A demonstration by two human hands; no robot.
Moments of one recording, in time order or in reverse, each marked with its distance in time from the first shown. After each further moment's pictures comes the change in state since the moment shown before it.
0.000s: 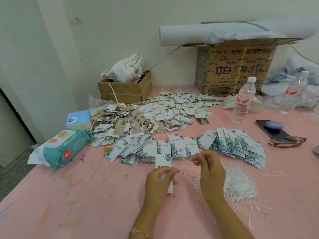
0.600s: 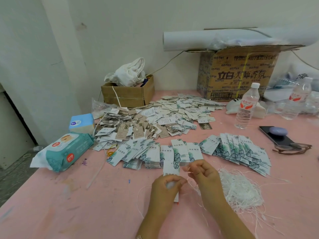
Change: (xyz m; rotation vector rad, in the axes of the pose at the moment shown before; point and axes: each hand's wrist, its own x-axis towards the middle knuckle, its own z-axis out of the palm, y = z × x) left_hand 0.001 -0.001 0.002 0.059 -0.085 0.030; right_hand -0.001 -0.002 0.006 0.340 -0.236 0.348
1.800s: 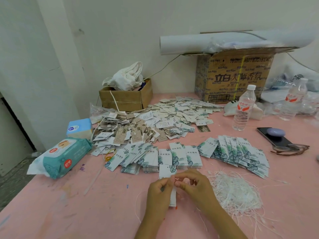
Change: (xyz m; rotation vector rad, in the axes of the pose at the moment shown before) left_hand -0.003 0.004 -0.003 -0.086 0.029 -0.108; right_hand -0.004 0.002 0.002 -0.508 -0.184 -0.175
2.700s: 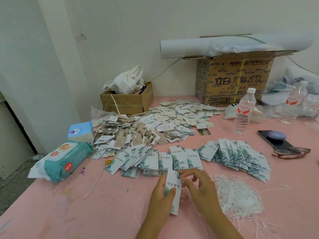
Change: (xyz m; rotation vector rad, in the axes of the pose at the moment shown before) left_hand 0.006 -0.010 0.001 -0.073 -0.104 -0.008; right_hand 0.001 0.009 0.001 -0.132 0.180 -0.092
